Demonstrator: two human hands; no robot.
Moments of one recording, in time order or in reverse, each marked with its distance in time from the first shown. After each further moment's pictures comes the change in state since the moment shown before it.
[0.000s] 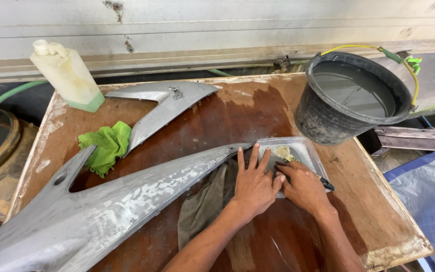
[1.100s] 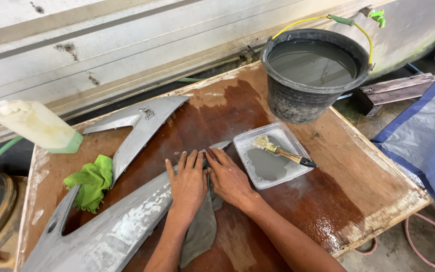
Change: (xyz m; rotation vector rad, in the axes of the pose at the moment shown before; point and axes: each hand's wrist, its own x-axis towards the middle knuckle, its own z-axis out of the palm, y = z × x) left_hand -0.031 -0.111 -0.022 0.358 0.120 -0.149; right_hand 0.035 -0.103 0.081 0.343 0.378 -0.377
